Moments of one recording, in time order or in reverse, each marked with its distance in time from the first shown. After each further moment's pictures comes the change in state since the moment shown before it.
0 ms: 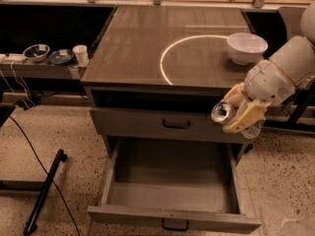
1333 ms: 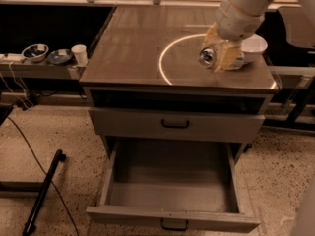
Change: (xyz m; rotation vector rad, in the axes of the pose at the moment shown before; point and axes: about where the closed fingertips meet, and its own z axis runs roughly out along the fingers) arm -0.059 -0.126 -0.066 0.211 0.482 -0.352
